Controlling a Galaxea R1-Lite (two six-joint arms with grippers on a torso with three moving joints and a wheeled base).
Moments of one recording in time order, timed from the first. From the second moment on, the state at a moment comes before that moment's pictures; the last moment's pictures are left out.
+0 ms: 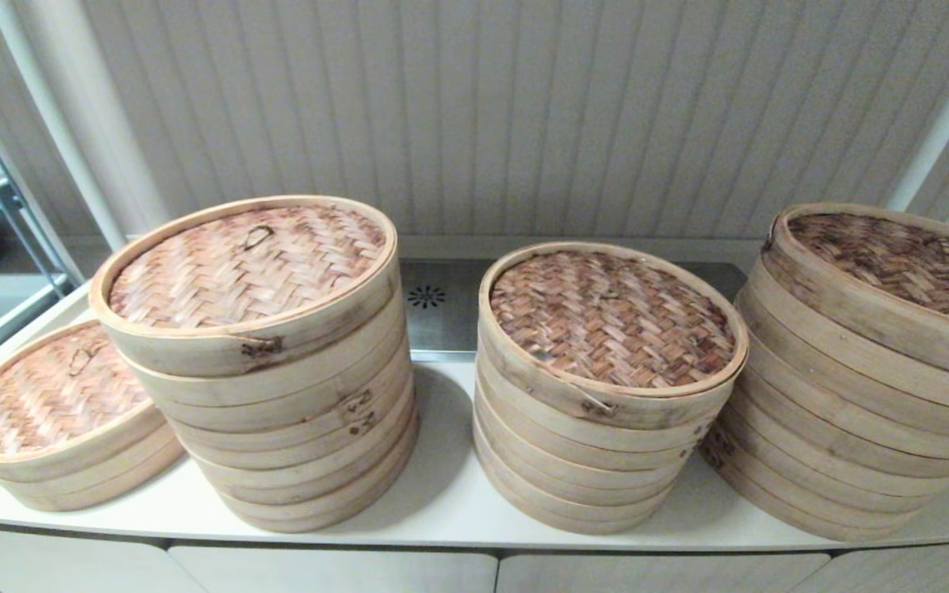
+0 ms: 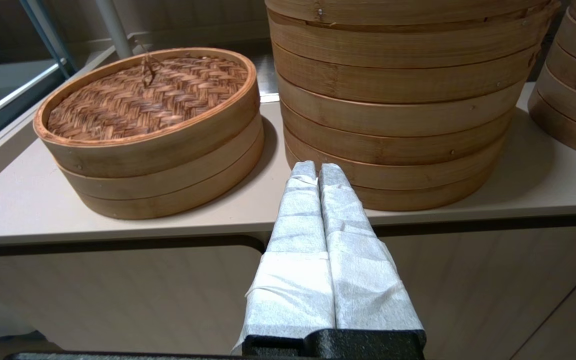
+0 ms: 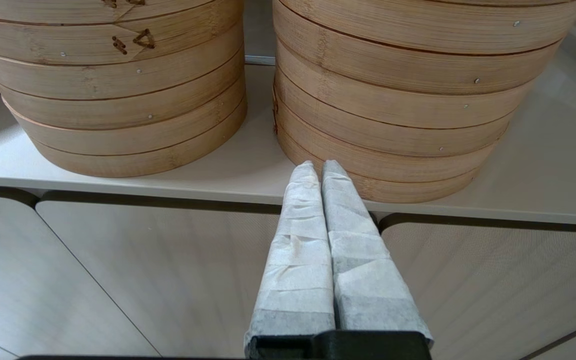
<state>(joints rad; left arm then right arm) 0.00 0.00 0.00 -0.08 -0.03 0.10 0.02 0.00 0.00 0.00 0.01 -0.02</state>
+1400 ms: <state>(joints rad) 0.00 0.00 0.00 -0.08 -0.03 0.10 0.02 0.00 0.00 0.00 0.01 -0.01</state>
